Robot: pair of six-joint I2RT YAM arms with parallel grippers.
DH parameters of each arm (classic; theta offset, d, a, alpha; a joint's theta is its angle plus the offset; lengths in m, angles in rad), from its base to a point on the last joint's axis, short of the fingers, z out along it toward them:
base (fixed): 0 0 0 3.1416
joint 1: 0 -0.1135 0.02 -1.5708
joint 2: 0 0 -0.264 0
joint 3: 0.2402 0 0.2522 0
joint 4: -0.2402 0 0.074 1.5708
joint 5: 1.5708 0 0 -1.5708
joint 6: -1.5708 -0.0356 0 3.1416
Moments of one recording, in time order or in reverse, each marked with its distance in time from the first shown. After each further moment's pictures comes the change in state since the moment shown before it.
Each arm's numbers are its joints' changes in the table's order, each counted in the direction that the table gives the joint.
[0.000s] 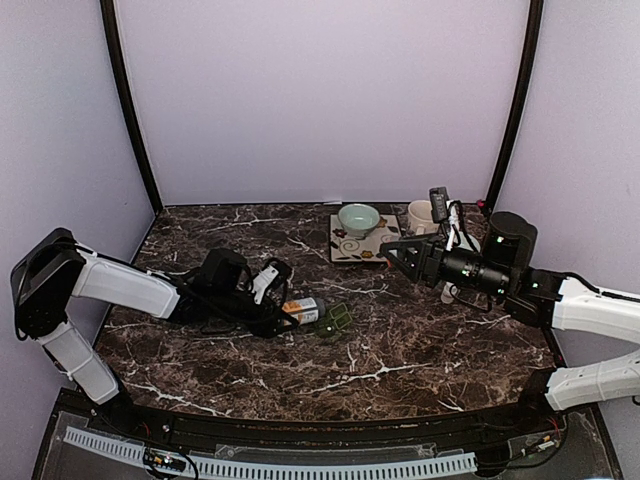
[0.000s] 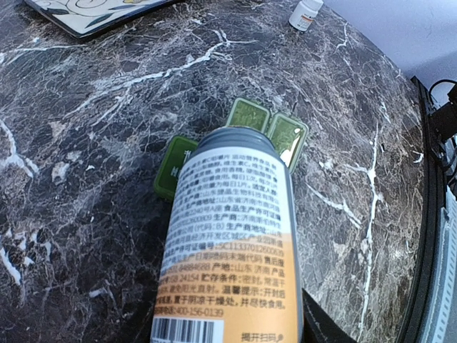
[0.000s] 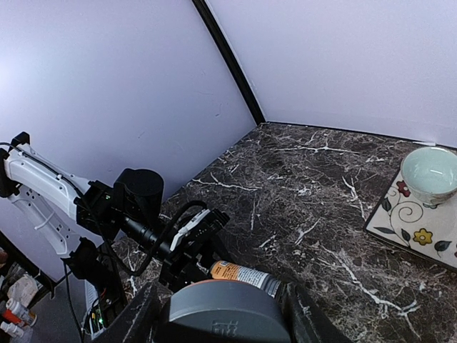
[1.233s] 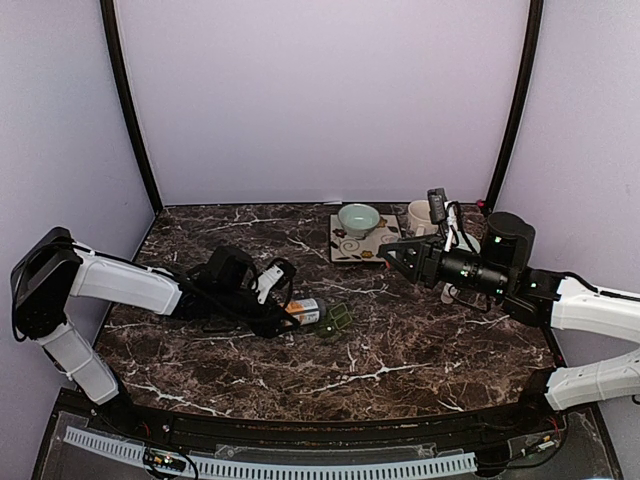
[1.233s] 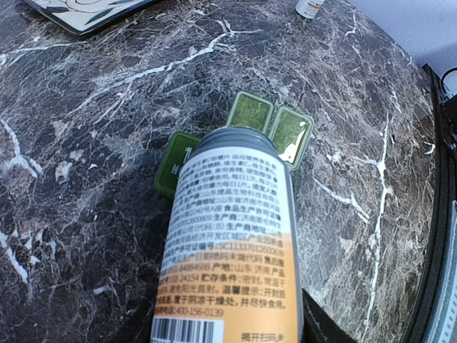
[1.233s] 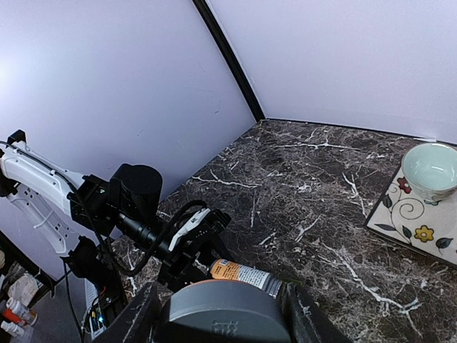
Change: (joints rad) left arm 0.028 0.004 0.053 -0.106 -0.058 -0.031; right arm 0.000 -0.010 0.000 0.000 -0.003 -0.003
